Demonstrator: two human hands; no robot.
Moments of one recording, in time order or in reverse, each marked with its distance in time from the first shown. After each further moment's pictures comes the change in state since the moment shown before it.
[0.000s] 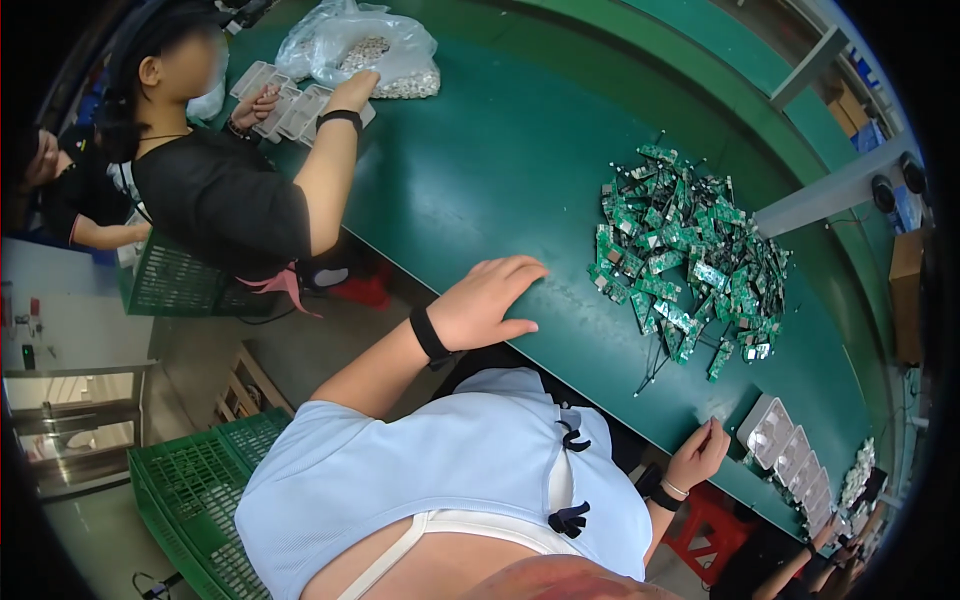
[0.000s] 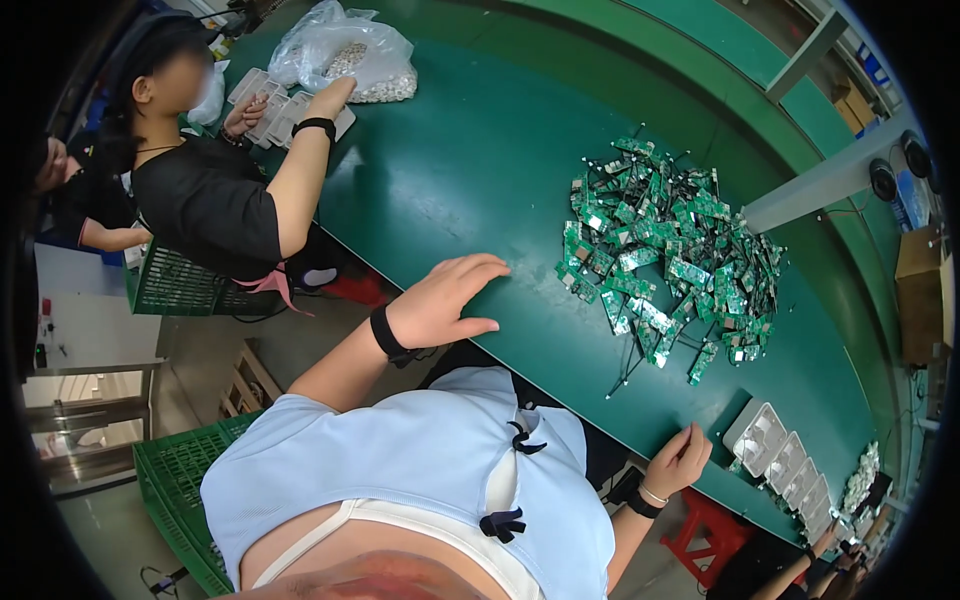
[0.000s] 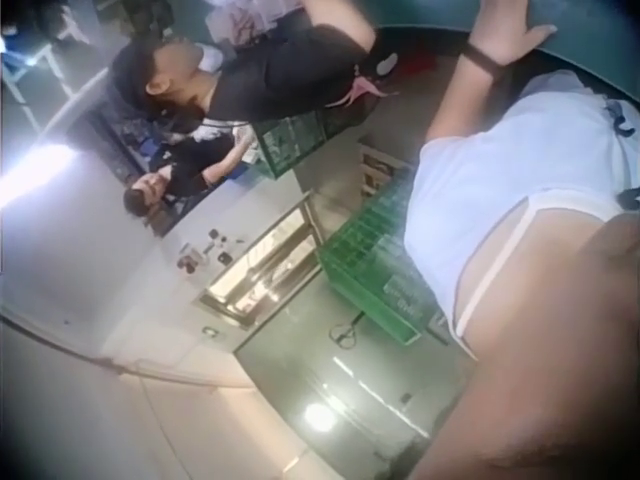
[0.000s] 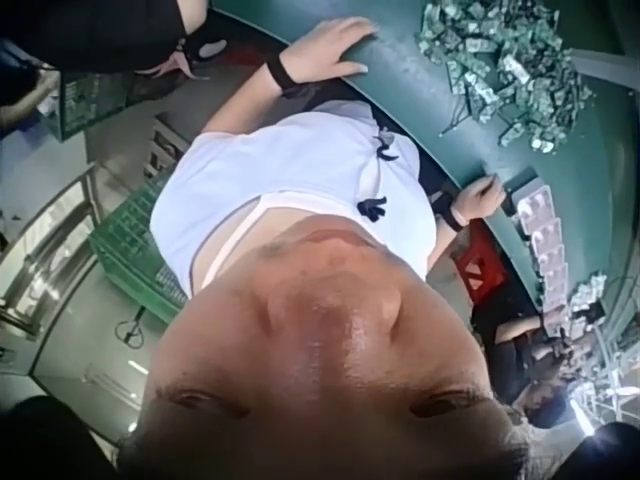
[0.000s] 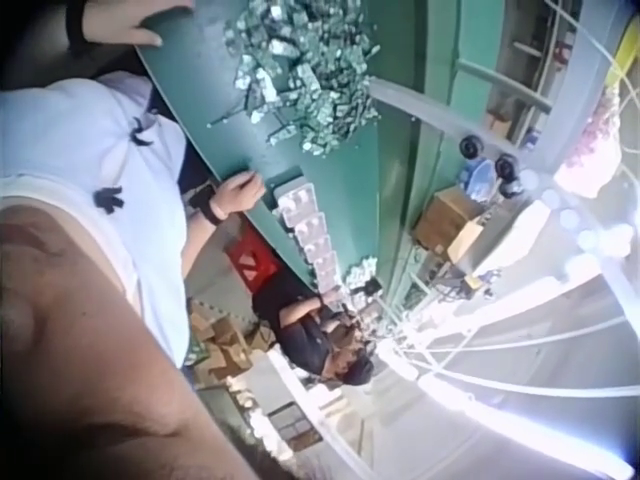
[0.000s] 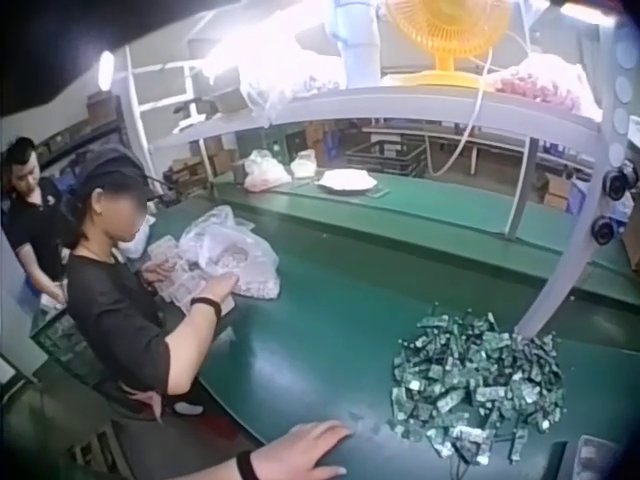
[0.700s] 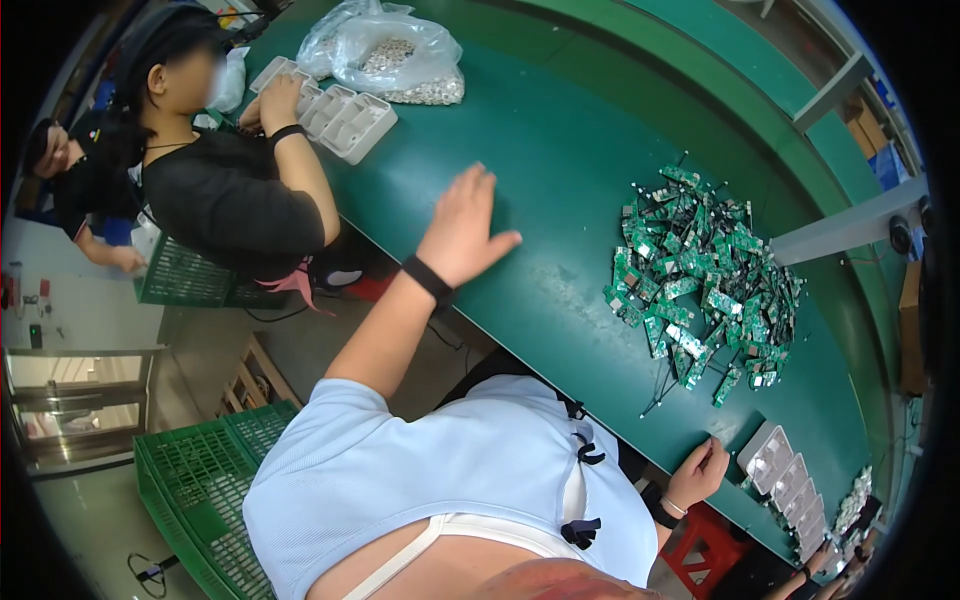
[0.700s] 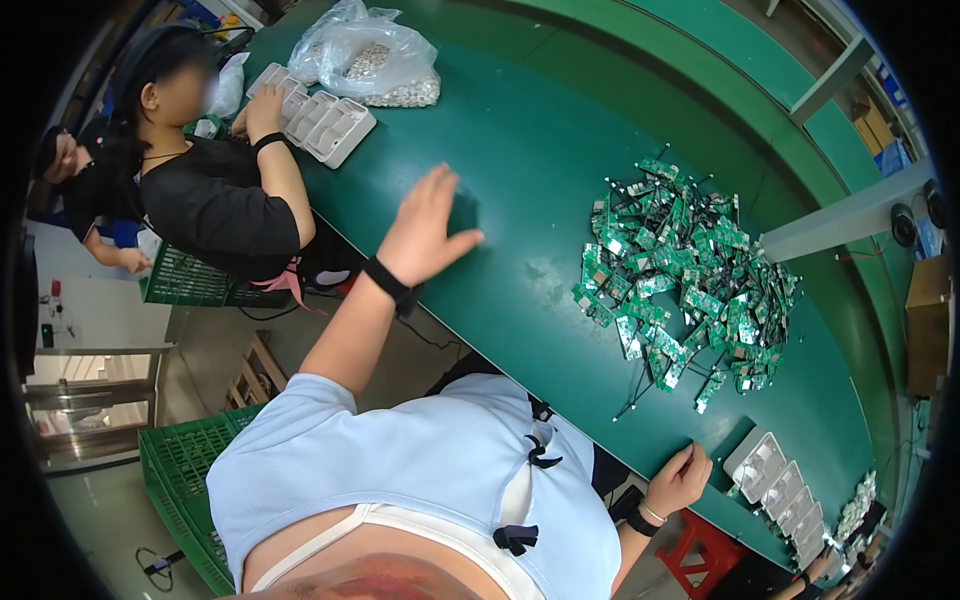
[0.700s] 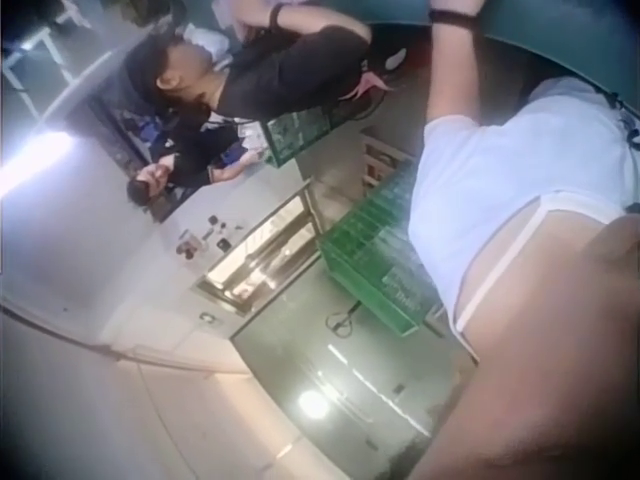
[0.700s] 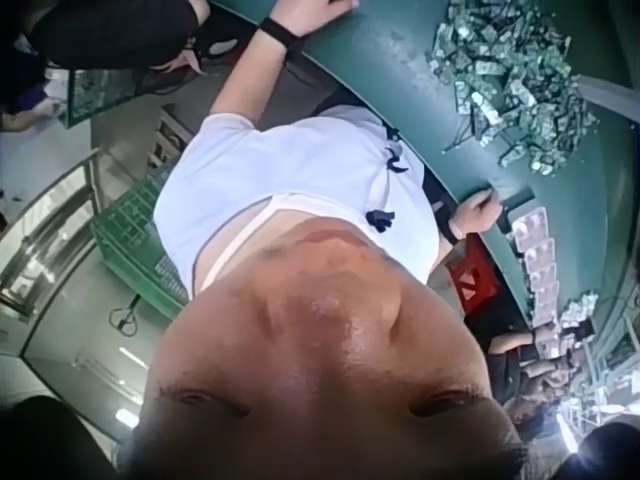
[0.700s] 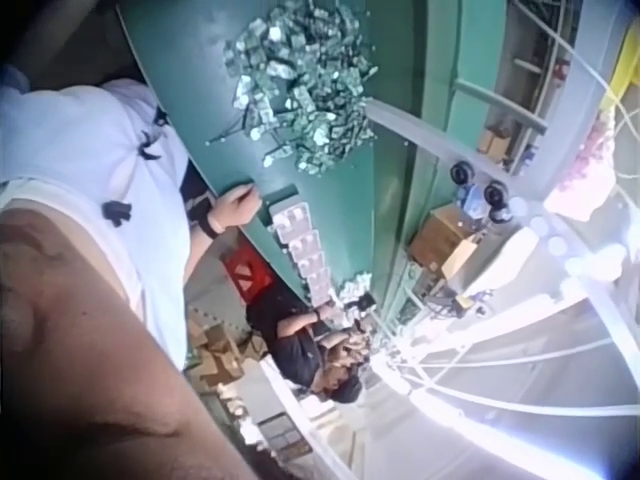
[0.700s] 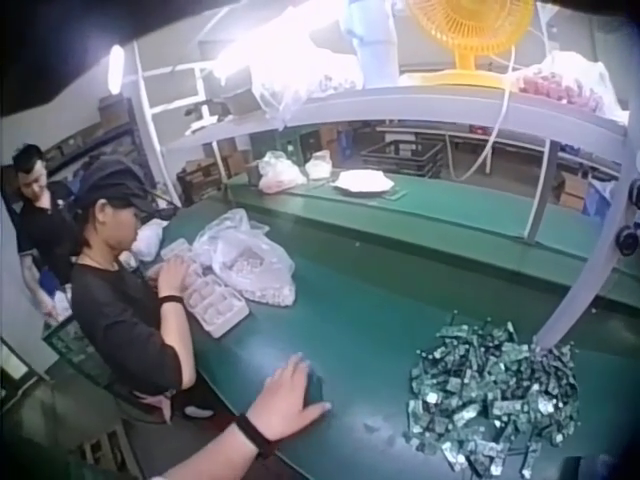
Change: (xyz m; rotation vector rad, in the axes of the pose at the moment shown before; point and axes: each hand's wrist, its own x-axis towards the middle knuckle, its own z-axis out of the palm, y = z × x) left_hand 0.043 -0.069 -0.050 0.379 0.342 -0.269; right_hand 0.013 -0.008 0.006 -0.051 -0.055 0.050
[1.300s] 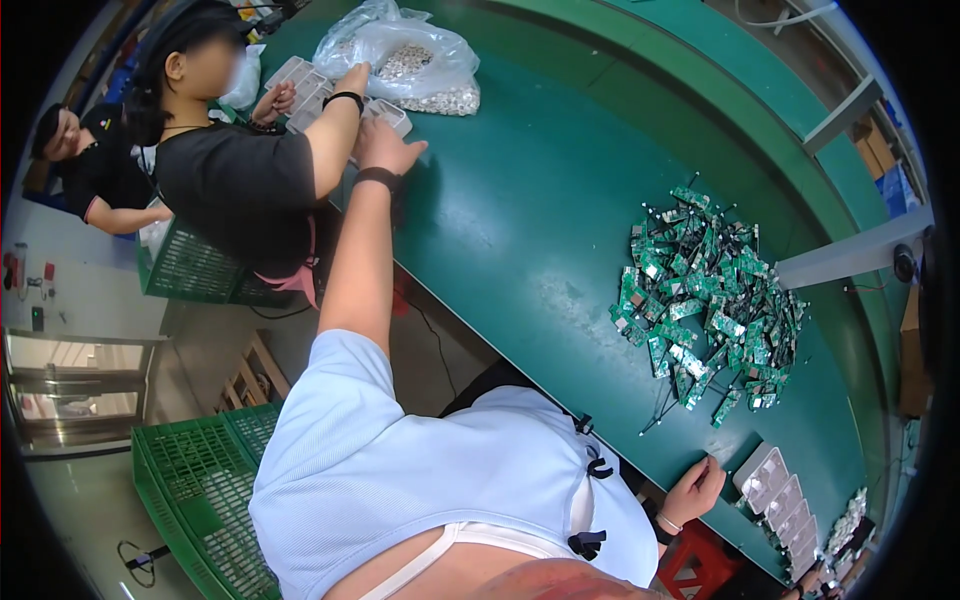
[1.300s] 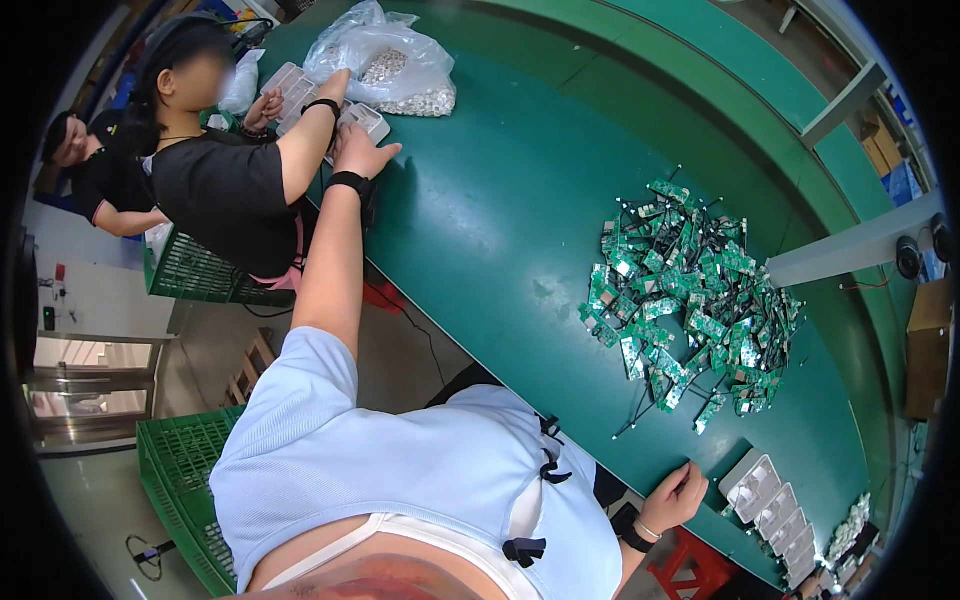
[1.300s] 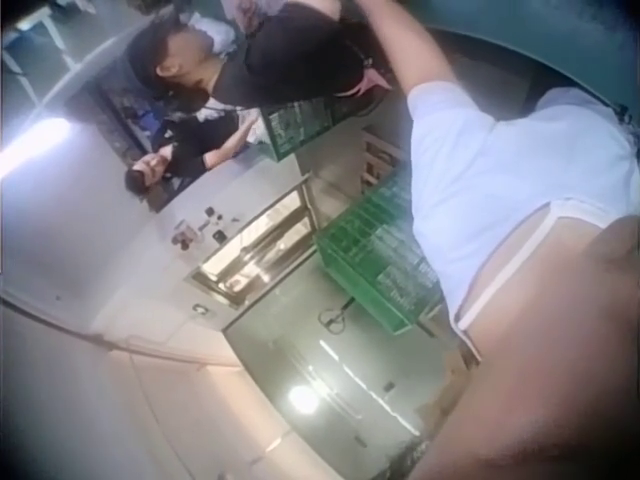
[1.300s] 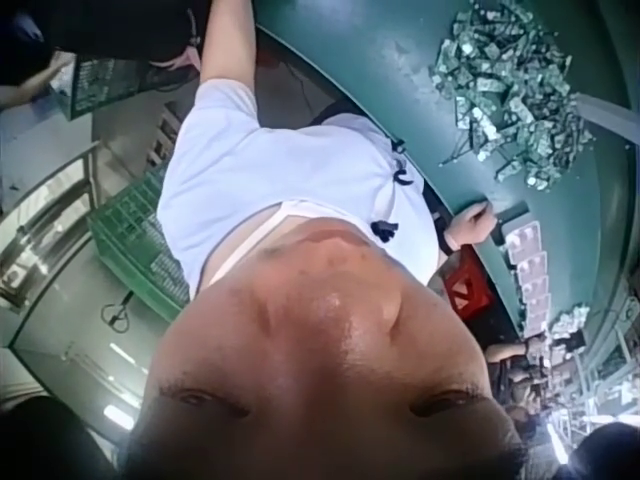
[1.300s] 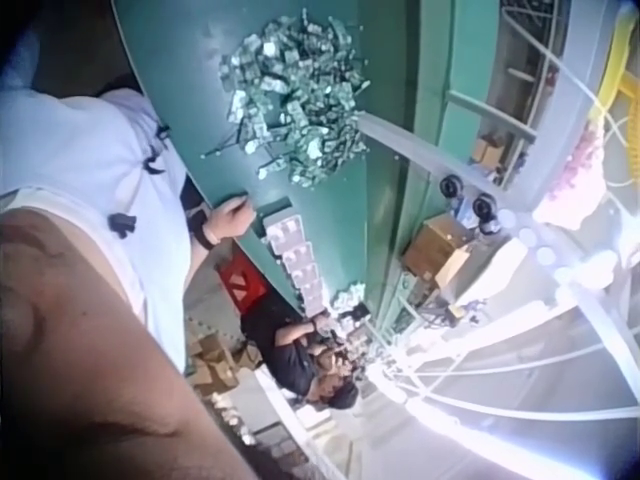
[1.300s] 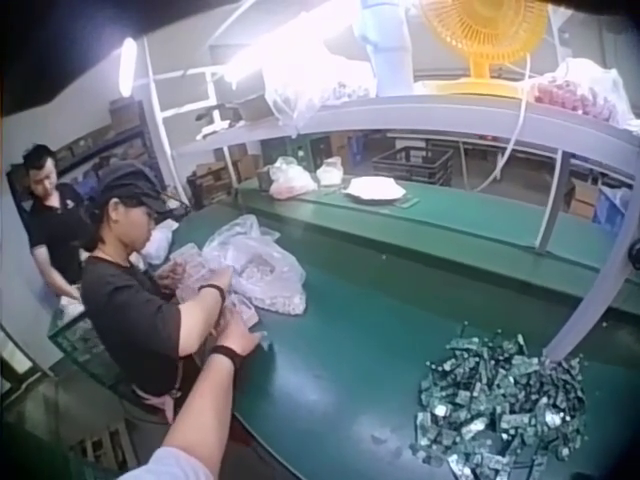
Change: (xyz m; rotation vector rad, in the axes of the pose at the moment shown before) left_hand 0.081 -0.175 -0.050 0.373 0.190 -0.621; right_hand -0.002 0.001 0.000 -0.003 -0.068 0.081
